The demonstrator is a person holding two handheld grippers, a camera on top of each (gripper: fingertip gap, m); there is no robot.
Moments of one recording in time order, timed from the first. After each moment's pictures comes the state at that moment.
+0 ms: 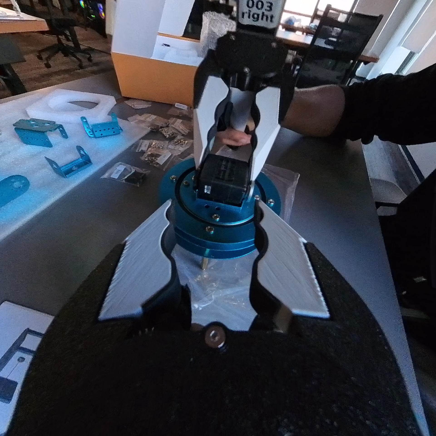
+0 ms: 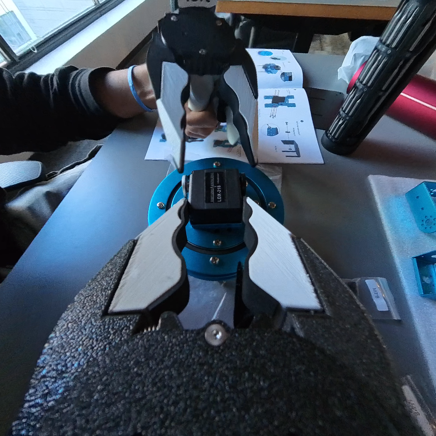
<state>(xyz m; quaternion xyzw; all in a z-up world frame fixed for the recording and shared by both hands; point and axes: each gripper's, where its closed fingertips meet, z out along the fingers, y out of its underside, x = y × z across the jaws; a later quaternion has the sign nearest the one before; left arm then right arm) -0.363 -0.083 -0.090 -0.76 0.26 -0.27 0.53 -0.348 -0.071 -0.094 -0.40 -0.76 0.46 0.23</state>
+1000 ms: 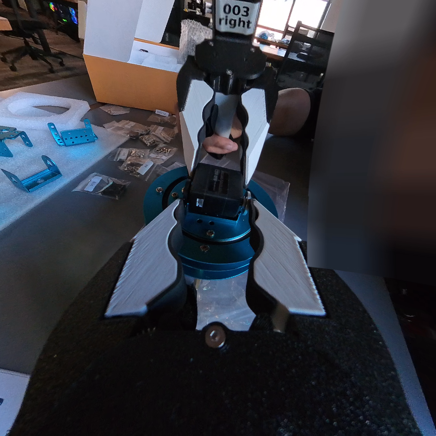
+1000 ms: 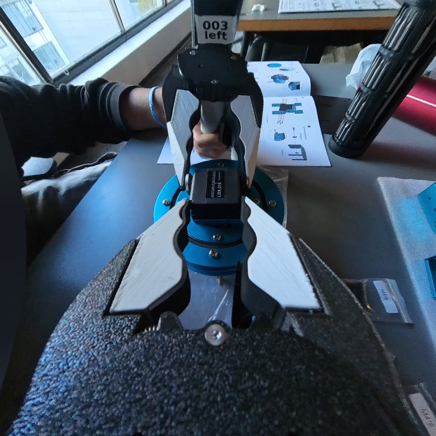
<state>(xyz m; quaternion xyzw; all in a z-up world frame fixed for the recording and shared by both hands) -0.342 -0.073 -0.093 -0.74 0.28 -0.31 0.52 -0.340 -0.066 -0.090 -0.39 -0.75 0.50 0.21</state>
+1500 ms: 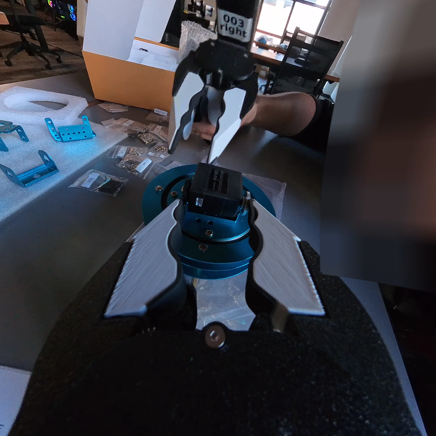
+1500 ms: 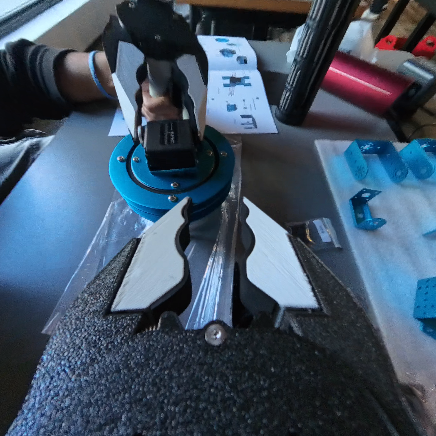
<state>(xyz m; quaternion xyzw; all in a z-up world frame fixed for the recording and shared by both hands) -0.343 -0.076 -0.093 -0.74 0.27 -0.32 0.52 -0.322 -0.011 -0.102 -0.43 -0.74 0.44 0.28</state>
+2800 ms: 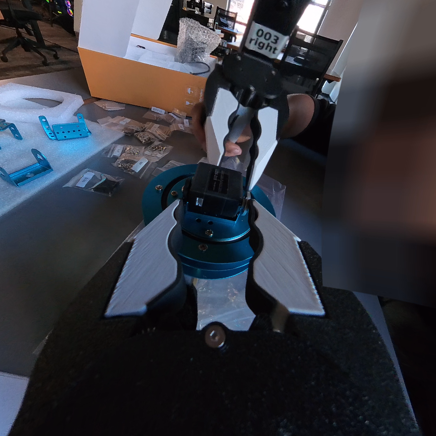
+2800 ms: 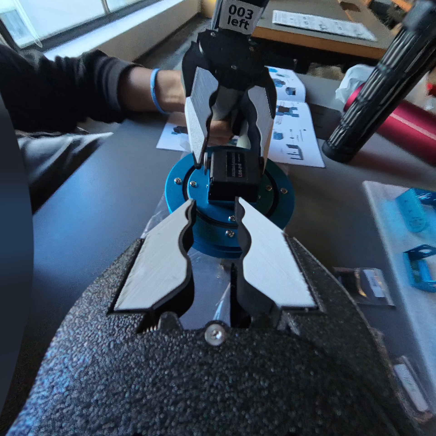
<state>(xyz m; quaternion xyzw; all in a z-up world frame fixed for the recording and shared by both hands) -0.339 -0.077 -0.093 -0.74 0.27 -0.33 0.52 -0.317 -0.074 -0.098 -0.36 -0.76 0.47 0.27</state>
